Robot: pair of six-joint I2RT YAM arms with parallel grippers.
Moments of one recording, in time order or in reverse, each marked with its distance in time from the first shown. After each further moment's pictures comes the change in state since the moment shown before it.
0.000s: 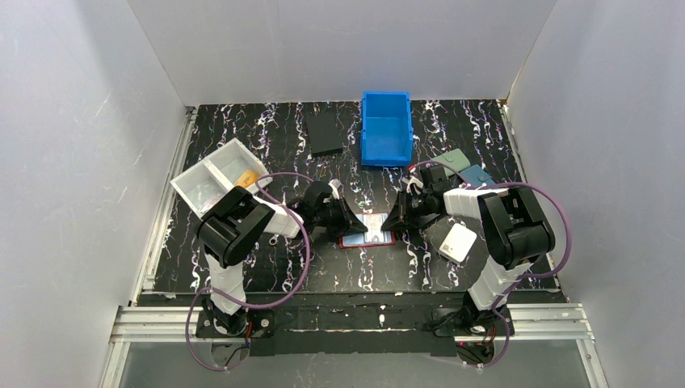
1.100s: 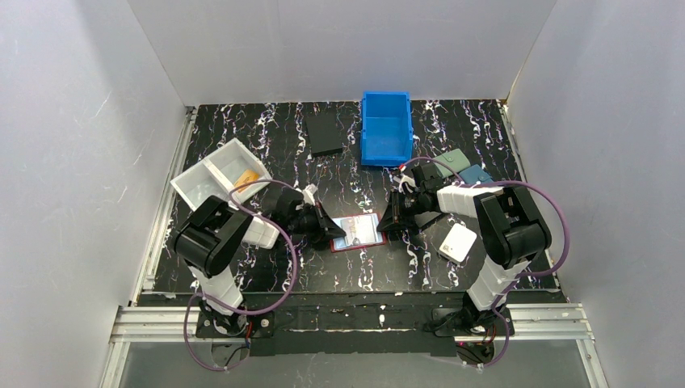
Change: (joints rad) left arm 0.146 -0.135 -0.233 0.119 0.095 0.103; right arm 0.048 0.013 0.051 -0.060 0.056 -0.076
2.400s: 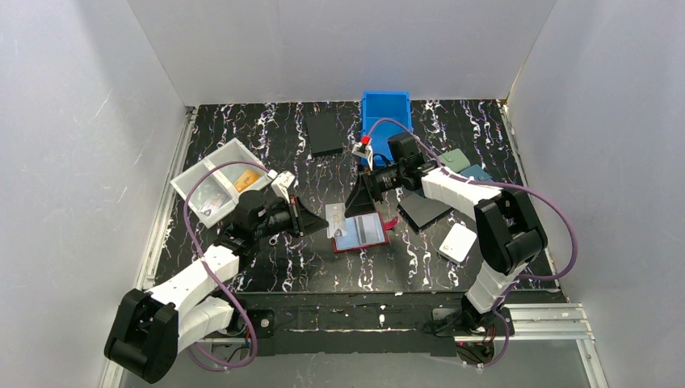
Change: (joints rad) left arm 0.090 -0.736 -0.121 -0.289 0.072 0.321; right arm 0.166 -0.025 0.283 0.071 -0.504 -0.387
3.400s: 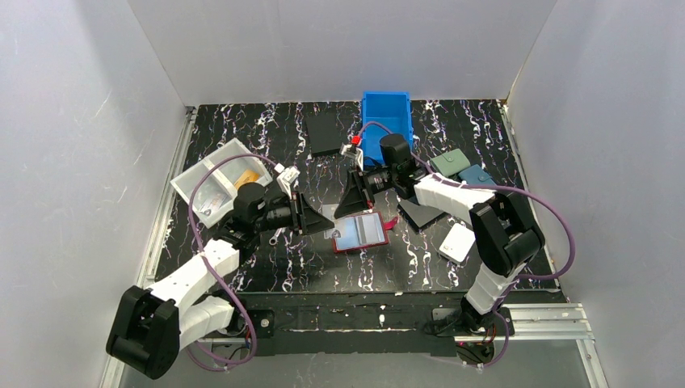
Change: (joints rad) left arm 0.011 0.014 0.062 -0.006 0.161 -0.025; right arm 0.073 0.000 -0.035 0.286 -0.105 0.296
